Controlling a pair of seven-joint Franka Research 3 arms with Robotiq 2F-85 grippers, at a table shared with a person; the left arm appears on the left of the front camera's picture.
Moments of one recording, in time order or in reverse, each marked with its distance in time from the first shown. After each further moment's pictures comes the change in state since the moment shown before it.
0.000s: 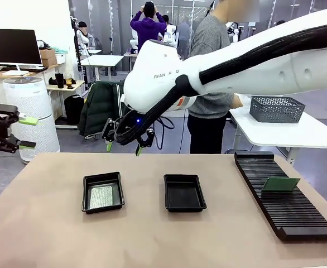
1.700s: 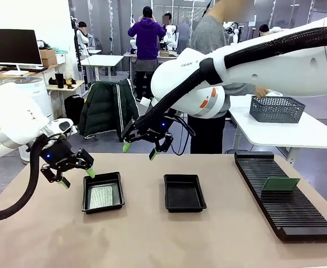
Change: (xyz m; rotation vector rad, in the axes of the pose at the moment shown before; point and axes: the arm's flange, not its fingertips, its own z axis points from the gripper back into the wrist) left arm -0.007 0.009 -0.191 0.755 0.224 0.104; right arm -0.008 -0.062 0.008 0.140 0.040 0.032
